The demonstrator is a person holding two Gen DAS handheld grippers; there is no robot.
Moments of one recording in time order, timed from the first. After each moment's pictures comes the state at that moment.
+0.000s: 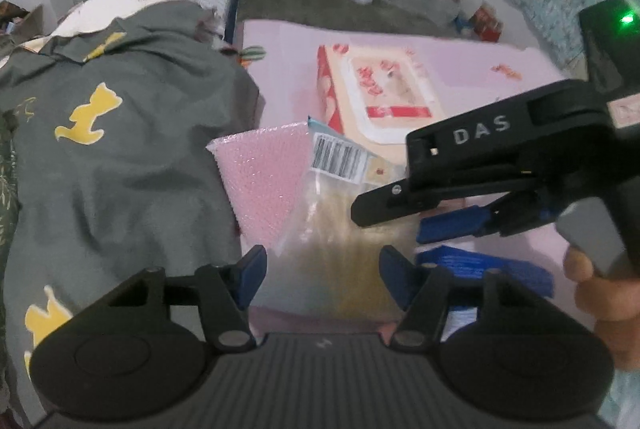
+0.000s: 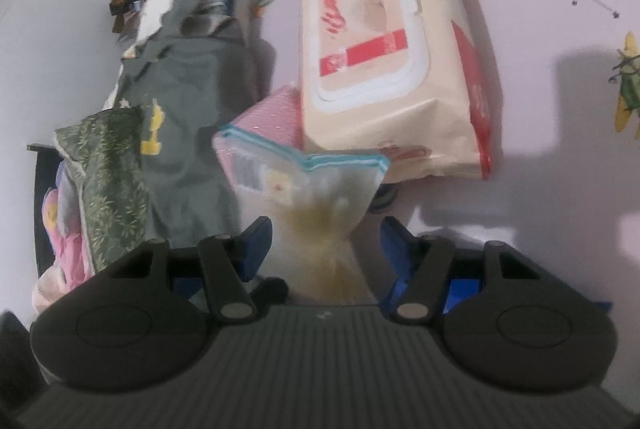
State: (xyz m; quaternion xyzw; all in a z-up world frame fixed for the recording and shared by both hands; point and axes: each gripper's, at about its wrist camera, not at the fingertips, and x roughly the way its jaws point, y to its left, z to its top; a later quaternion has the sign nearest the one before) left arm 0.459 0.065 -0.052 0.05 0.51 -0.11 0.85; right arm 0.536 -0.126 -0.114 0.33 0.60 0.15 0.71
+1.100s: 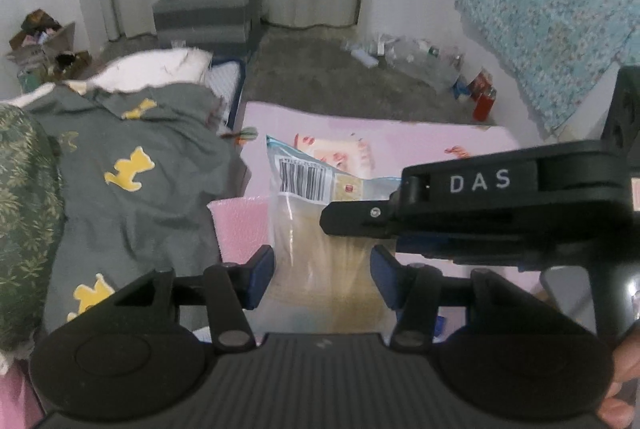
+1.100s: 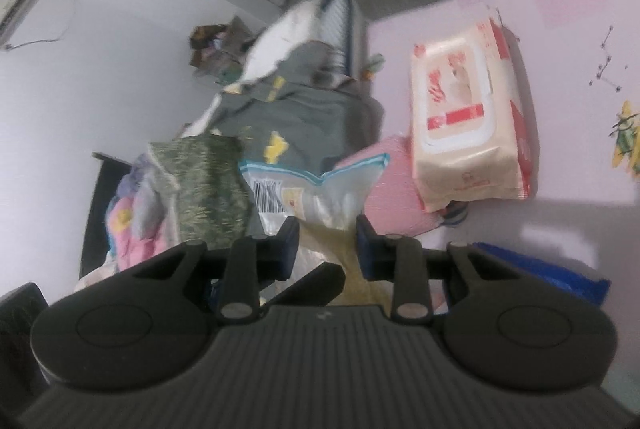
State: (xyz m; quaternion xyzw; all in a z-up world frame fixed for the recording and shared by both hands) left arm 0.391 0.023 0.076 0.00 0.44 -0.08 0.90; right arm 0.467 -0.155 0.012 0.36 0.47 0.23 0.77
